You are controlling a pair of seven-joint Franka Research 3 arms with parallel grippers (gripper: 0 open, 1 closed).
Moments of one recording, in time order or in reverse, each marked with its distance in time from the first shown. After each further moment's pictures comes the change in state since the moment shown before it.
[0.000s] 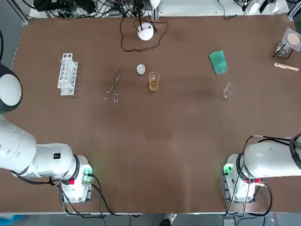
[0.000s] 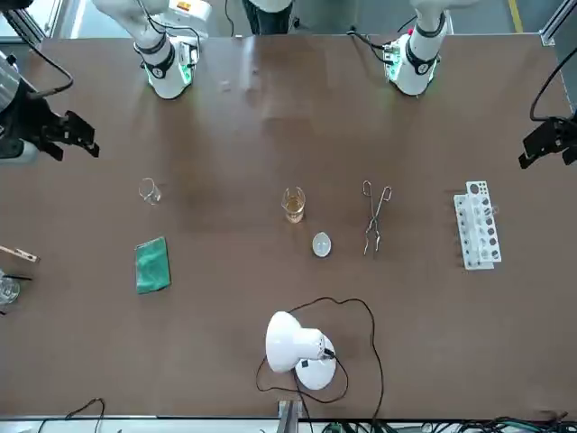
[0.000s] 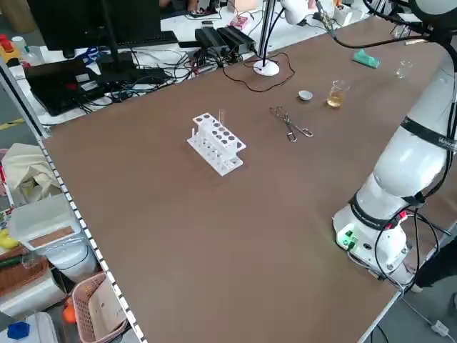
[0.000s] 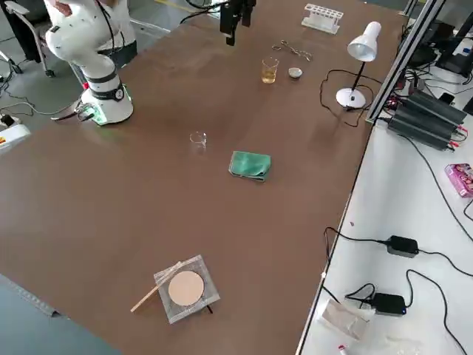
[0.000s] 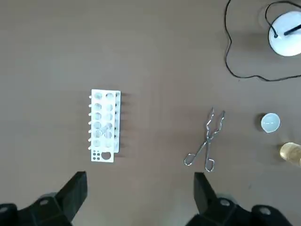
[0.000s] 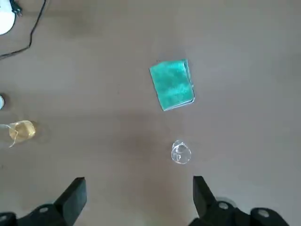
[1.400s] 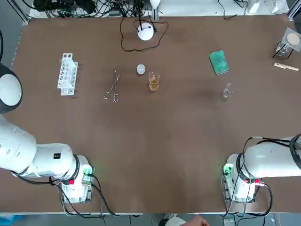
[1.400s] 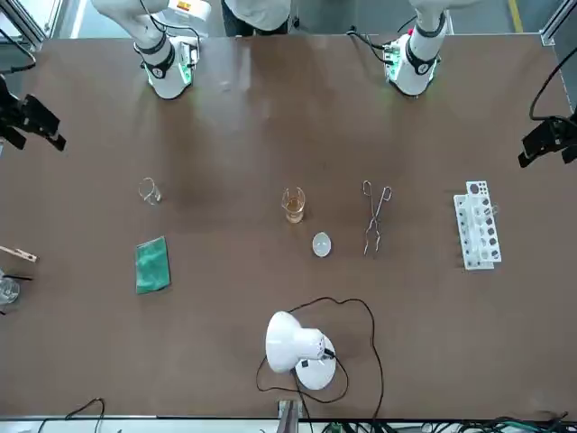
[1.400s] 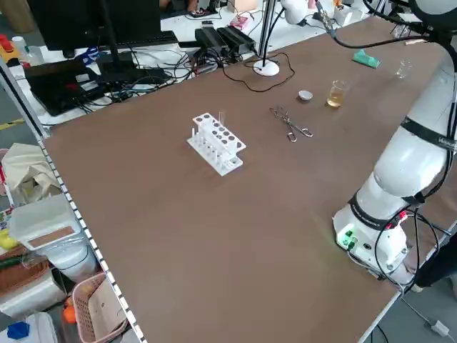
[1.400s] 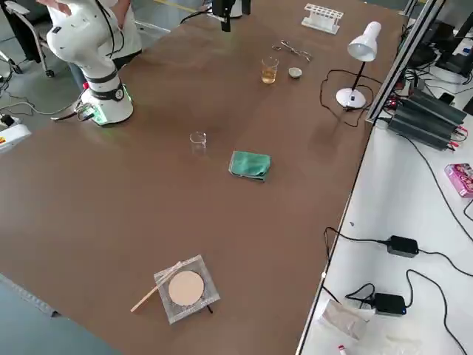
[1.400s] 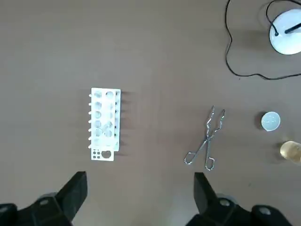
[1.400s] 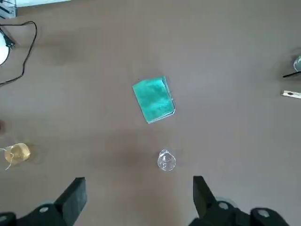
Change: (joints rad) left arm 0.000 0.000 0.000 0.000 0.000 -0.007 0.000; right arm 0.038 0.000 -0.077 0.116 -0.044 -0.047 0.042
